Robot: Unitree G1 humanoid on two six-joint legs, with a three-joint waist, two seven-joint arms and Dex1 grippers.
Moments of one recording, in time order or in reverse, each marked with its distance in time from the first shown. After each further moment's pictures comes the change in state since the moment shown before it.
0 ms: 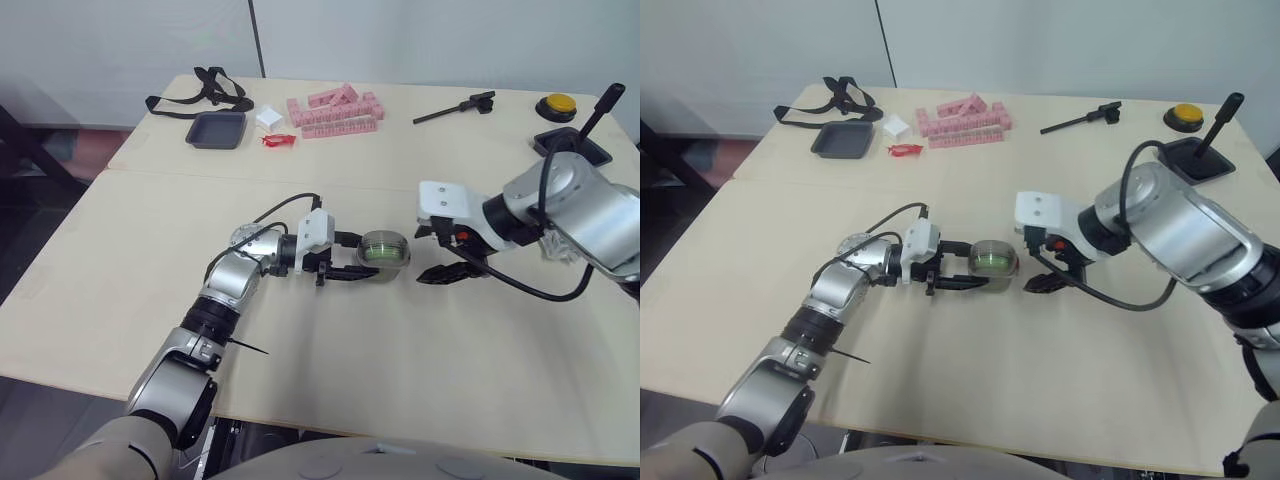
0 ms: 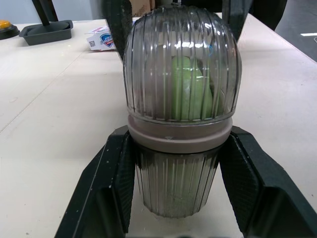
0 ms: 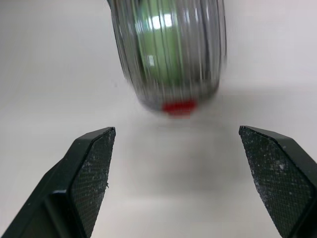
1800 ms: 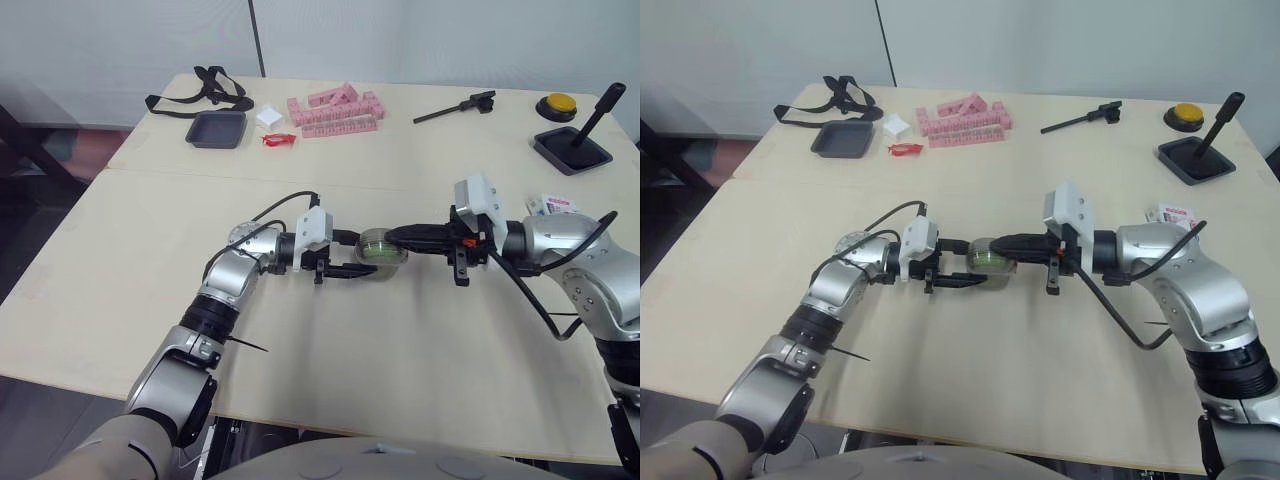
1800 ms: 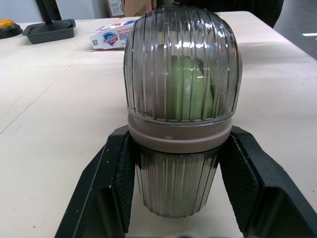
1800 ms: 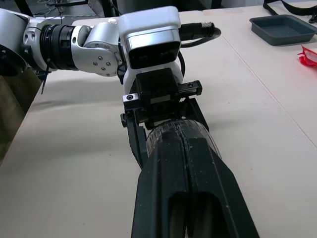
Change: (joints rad) left arm -0.008 0.001 0.010 0.010 0.000 0.002 -0.007; right arm 0.472 0.322 -0.461 0.017 0.259 -0.463 -0.191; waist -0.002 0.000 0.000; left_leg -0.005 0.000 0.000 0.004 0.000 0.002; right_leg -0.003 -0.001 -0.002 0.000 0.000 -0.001
